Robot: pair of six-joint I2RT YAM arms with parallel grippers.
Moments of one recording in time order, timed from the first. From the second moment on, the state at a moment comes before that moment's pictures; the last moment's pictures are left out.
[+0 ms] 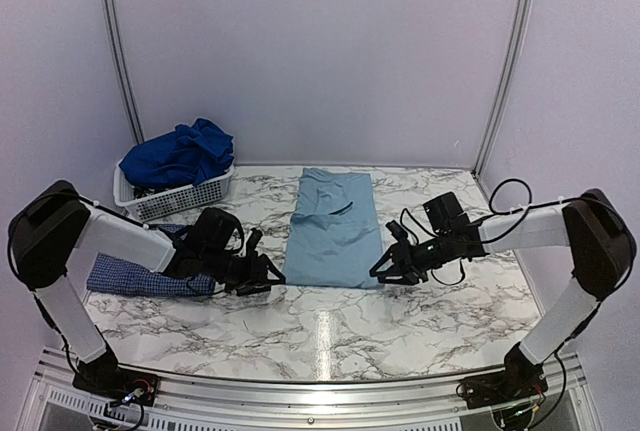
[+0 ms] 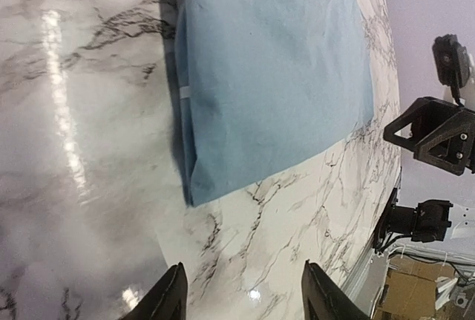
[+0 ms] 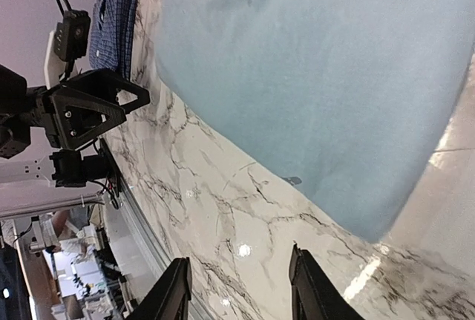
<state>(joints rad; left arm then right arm) -0.71 1.73 0.76 0.16 0.47 -0.82 0.46 1.62 0.77 -0.12 -0.80 0.56</state>
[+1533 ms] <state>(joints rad) -0.76 1.88 0.92 0.11 0.35 -0.73 0.44 1.74 0.82 -0.17 -0.67 0.37</state>
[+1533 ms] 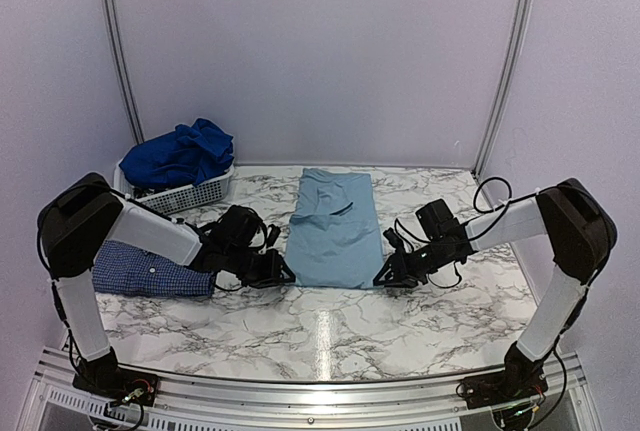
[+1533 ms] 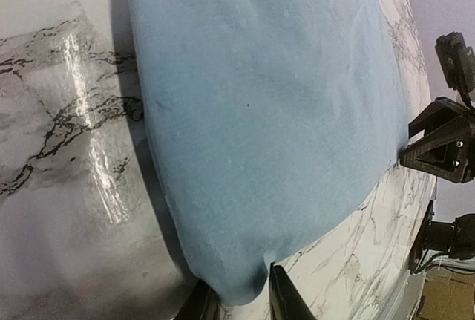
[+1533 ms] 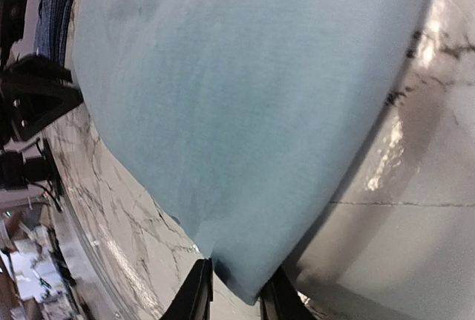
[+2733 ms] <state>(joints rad) -1.01 1.39 0.86 -0.26 0.22 -0.86 0.67 1.24 0.78 -0.51 -0.54 0.62</state>
